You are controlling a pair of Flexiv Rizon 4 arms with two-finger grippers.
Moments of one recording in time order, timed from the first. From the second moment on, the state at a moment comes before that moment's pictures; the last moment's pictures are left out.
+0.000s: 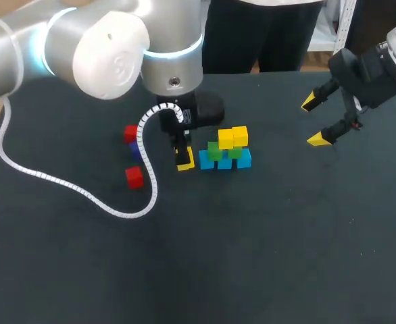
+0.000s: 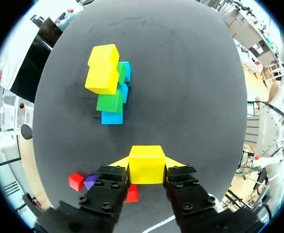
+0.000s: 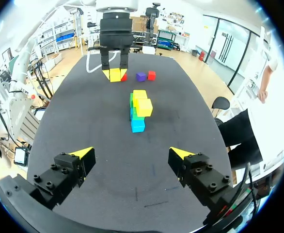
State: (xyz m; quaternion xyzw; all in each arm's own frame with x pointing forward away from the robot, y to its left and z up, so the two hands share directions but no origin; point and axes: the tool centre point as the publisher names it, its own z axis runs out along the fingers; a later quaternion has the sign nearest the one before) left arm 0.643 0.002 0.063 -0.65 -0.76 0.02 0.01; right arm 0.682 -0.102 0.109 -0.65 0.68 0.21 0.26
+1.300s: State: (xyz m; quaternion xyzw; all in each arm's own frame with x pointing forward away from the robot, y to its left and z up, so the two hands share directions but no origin) left arm 0.670 -0.012 0.073 -0.67 -0.74 0.04 0.01; right arm 0.682 -0.102 0.109 -0.65 0.68 0.21 0.26
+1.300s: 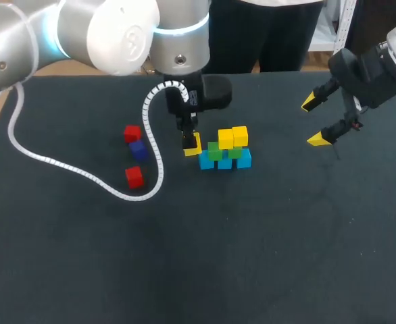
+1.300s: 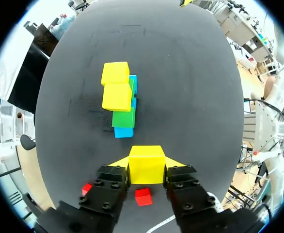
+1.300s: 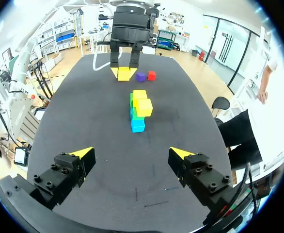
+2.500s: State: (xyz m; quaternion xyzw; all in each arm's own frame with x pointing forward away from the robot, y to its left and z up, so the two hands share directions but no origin) left arm 0.669 -0.011 0.080 -0.66 -0.75 0.01 0.04; right arm 0.682 -0.102 0.109 -0.65 0.68 0.21 0.26
